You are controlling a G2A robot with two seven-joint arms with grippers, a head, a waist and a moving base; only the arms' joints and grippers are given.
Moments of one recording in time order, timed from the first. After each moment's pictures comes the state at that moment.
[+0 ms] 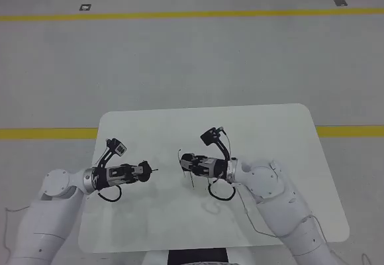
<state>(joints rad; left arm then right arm) 1.48 -1.02 -1.45 -1.42 -0.62 -0.27 -1.39 -1.36 -1.31 1.12 -1.69 -0.38 -0.36 0.87</state>
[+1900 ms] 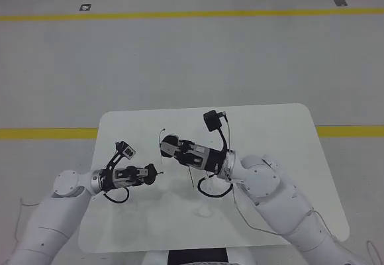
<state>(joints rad) 1.41 -0.98 -1.28 -1.34 -0.78 -0.34 -1.39 -1.24 -1.23 0.93 -1.80 -0.12 -0.34 0.54</state>
